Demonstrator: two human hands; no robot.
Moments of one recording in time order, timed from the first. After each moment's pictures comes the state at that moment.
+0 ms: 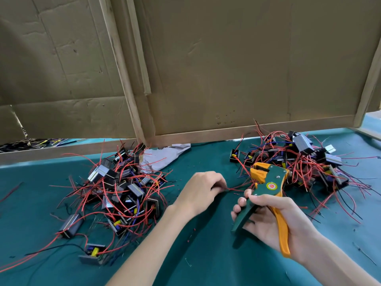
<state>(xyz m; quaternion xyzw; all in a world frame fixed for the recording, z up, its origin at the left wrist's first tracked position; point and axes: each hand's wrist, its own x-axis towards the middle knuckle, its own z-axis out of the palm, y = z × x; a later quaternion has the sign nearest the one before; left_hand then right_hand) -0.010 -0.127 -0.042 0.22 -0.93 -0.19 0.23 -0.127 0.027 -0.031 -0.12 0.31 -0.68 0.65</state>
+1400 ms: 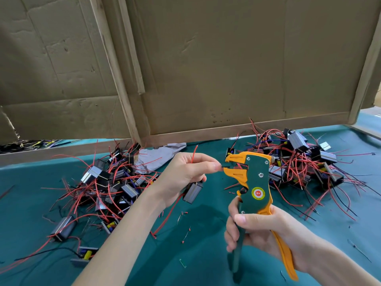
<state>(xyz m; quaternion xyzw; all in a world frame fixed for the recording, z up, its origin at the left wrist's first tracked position) 0.016 -0.108 0.027 0.22 -0.72 -0.60 0.25 -0.132 0.036 -0.035 -0.44 0.32 -0.53 0.65</state>
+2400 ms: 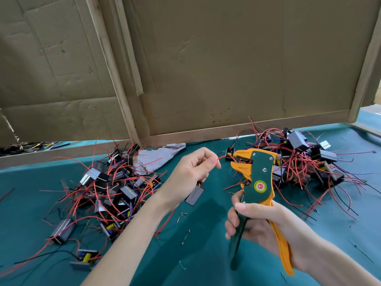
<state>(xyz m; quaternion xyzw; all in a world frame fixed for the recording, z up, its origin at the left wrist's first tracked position) 0.009 -0.105 0.016 0.18 -0.78 -0.52 0.29 -0.122 0.032 -0.026 -0.34 0.36 -0.60 0.63</state>
